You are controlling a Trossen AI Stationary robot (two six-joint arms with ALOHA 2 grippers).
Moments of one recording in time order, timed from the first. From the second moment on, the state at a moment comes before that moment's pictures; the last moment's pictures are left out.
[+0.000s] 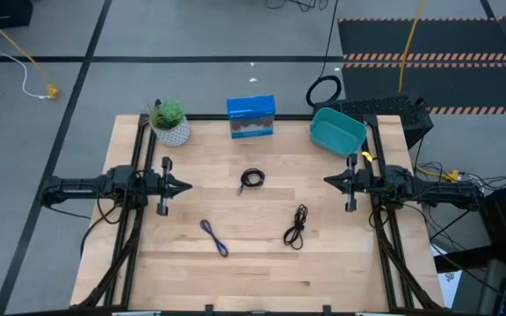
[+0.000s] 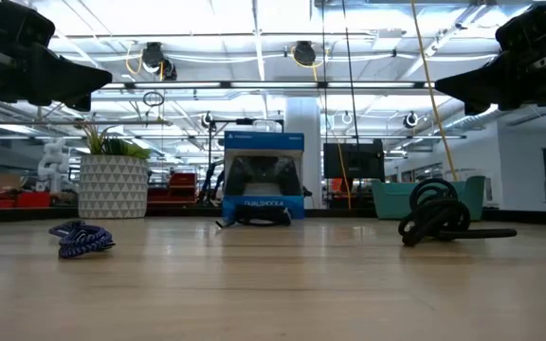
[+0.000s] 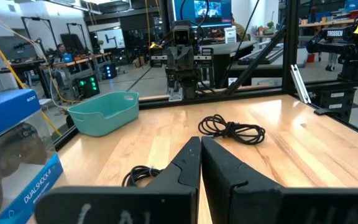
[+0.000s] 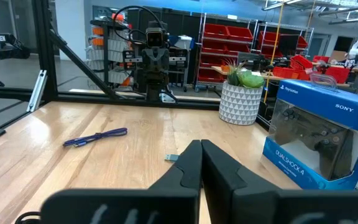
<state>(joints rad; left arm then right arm) 0.01 0.01 0.01 0.02 0.04 0.13 -0.05 0.01 0.01 0.02 0.05 -0.09</state>
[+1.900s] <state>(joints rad) 0.01 0.16 0.15 0.07 0.04 0.01 -0.05 0.01 0.01 0.02 0.05 -0.10</state>
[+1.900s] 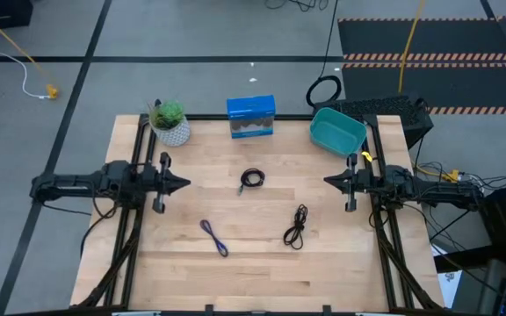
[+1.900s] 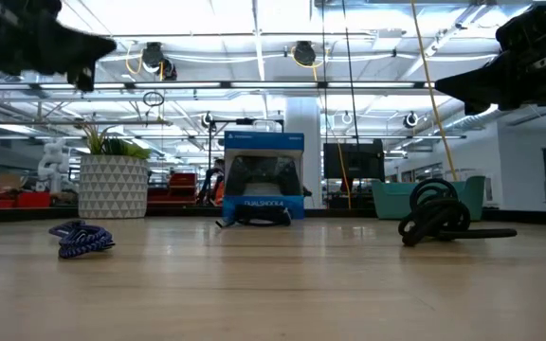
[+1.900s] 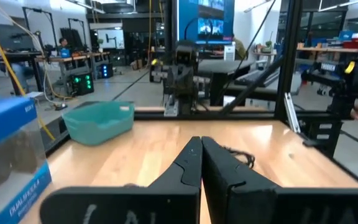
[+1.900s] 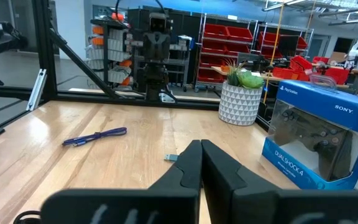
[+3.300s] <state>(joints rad) 0.01 0.69 1.24 -0.71 0.04 0.12 -0.05 0.01 0.01 0.02 0.05 -0.04</state>
